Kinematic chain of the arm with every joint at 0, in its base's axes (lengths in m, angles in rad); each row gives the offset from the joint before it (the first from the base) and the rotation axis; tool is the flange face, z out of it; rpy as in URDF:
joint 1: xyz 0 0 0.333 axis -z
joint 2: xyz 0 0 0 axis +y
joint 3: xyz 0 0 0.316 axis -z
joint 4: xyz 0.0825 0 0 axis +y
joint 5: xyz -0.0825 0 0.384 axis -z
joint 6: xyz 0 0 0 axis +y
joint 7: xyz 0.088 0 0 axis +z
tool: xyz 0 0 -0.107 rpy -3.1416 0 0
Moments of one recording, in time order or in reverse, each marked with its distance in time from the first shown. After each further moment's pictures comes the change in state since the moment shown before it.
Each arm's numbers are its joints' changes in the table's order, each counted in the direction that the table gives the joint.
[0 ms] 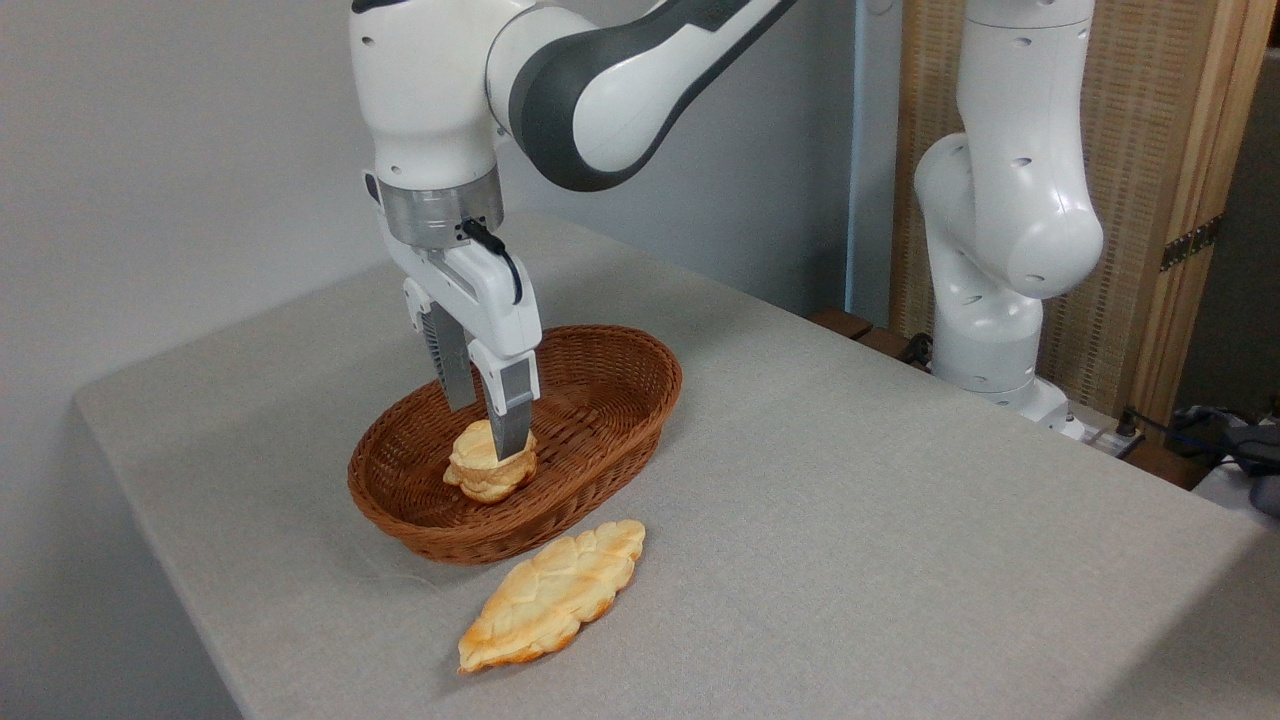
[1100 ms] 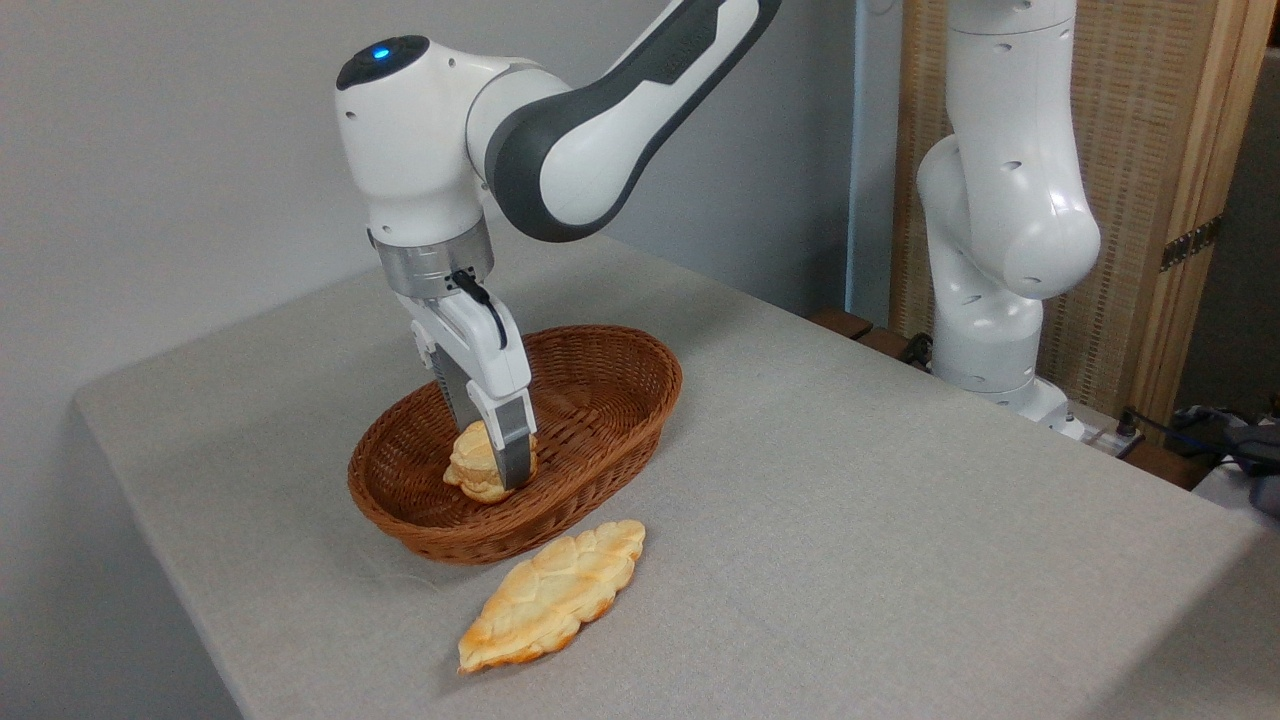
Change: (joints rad) arm 0.033 0.084 0.005 0.010 0.000 -0.029 -0.011
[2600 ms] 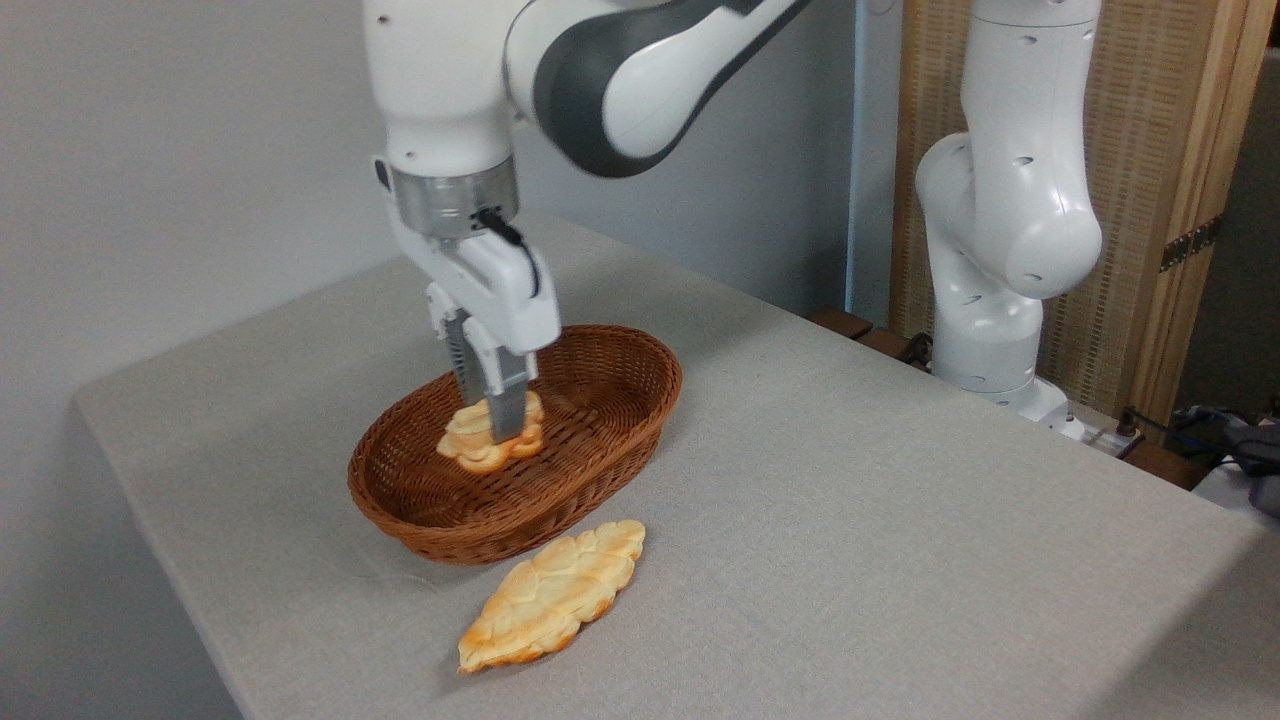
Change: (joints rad) arm -0.024 -0.136 -0.080 -0.017 0.000 0.081 -0.035
